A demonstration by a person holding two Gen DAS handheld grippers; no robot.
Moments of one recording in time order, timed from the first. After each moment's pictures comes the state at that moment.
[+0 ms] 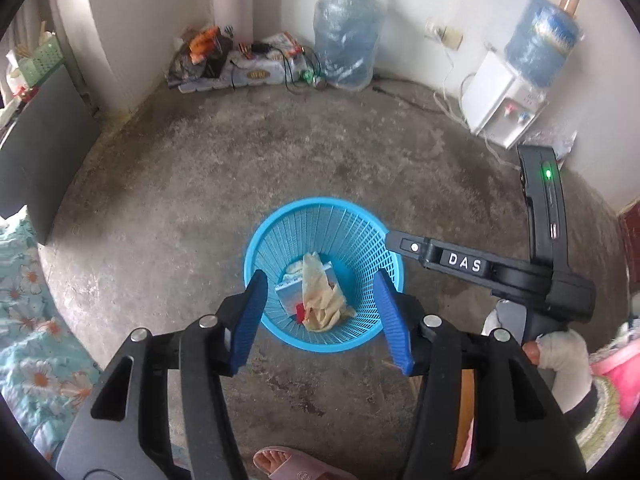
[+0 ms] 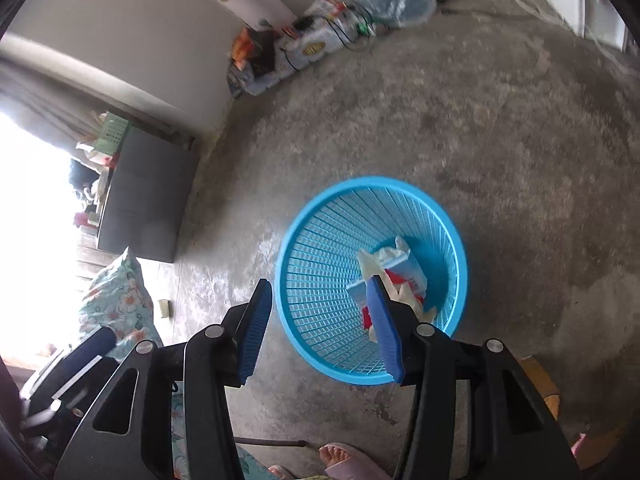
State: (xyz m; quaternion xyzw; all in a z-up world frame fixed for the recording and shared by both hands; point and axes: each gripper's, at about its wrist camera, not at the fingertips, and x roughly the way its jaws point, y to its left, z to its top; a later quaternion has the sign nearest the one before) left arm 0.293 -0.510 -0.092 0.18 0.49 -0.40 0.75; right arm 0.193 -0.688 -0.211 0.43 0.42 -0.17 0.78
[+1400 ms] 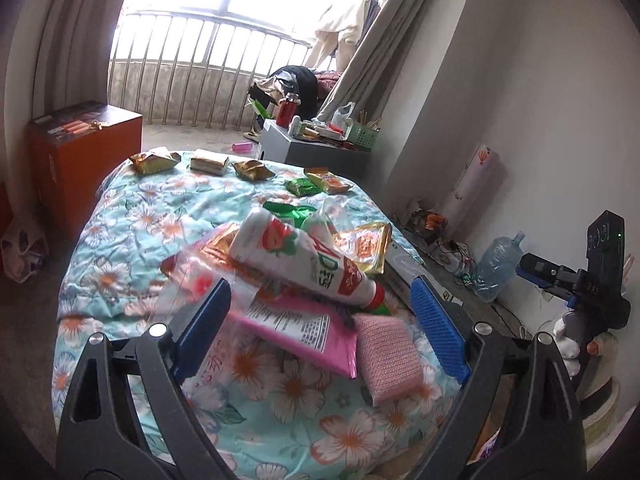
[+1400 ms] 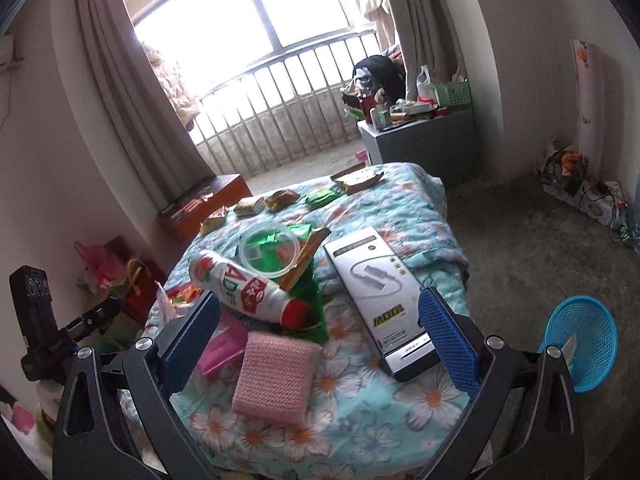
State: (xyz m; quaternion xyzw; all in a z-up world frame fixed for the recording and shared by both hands) left arm 0.027 0.124 0.057 -0.15 0.29 -0.10 0.94; right arm 0.089 -0.227 0.043 0.11 0.33 0.22 0.91
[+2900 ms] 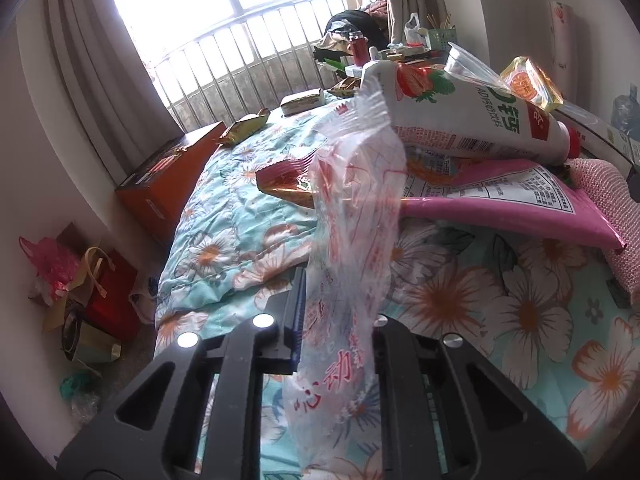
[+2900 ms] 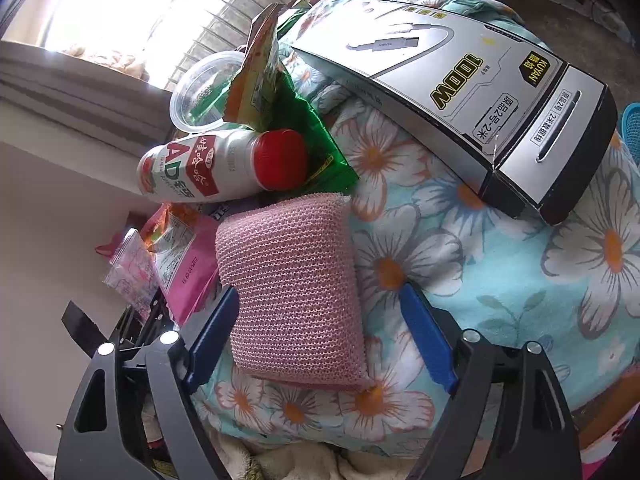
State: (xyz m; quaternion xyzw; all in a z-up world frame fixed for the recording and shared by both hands) left arm 0.050 0.134 -0.055 0.11 0.37 0.10 0.92; right arm 0.132 -0.172 -0.101 0.24 0.56 0.22 0.76
